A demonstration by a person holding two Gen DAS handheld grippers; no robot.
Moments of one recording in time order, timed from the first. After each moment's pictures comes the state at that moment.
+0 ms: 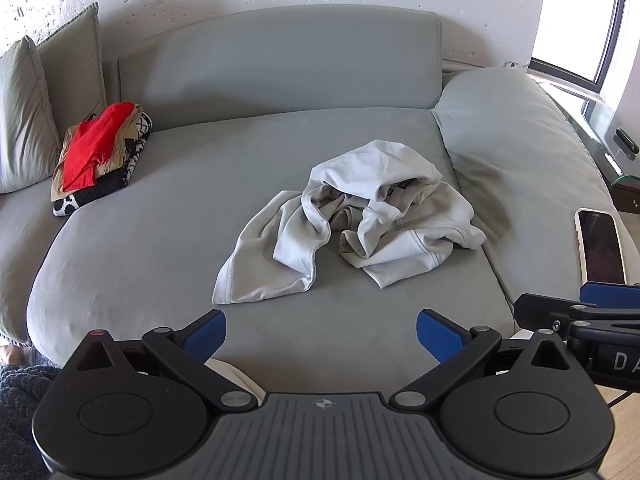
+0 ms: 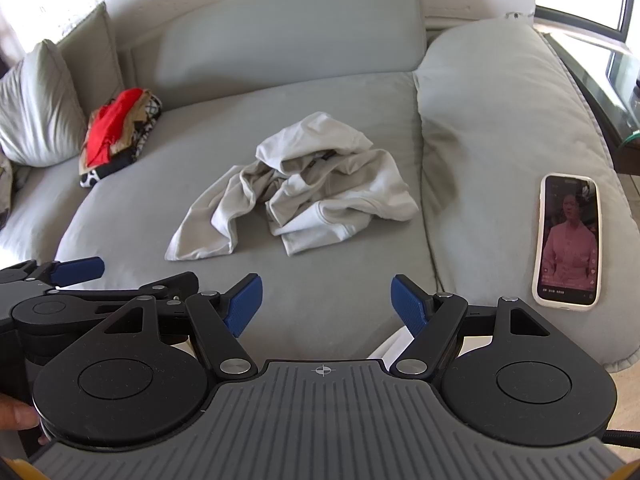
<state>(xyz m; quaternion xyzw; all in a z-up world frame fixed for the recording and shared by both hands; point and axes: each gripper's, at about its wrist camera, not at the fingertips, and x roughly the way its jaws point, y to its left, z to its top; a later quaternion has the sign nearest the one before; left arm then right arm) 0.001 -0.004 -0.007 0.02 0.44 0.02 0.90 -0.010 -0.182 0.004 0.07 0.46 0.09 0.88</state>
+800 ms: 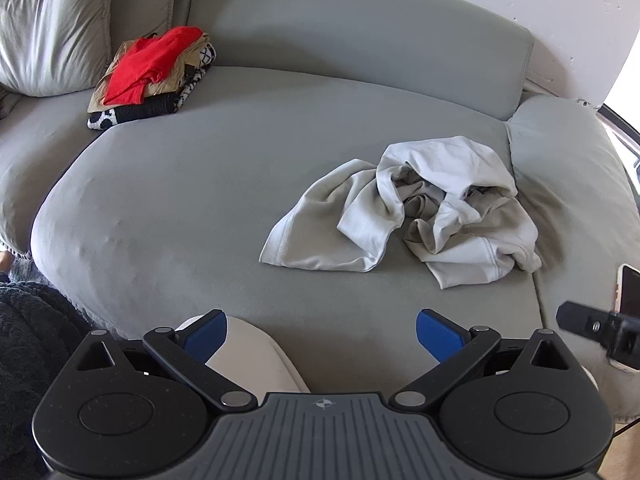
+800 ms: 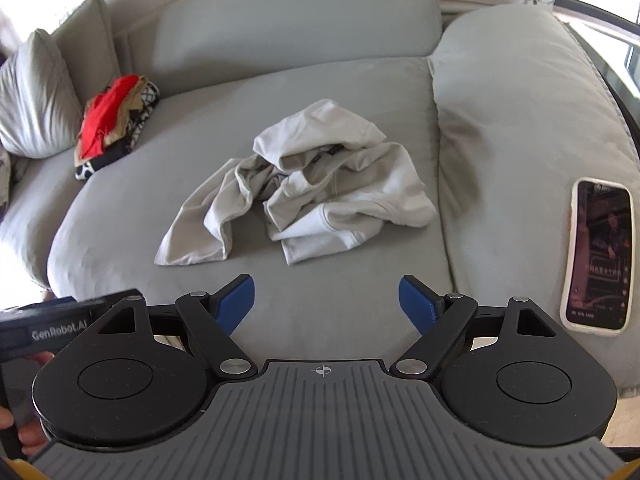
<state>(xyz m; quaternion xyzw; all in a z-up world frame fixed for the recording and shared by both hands) 0.011 0.057 -0.034 -0.09 0.48 0.10 0.87 0.037 -0.170 -0.025 0.06 0.48 0.10 0.87</state>
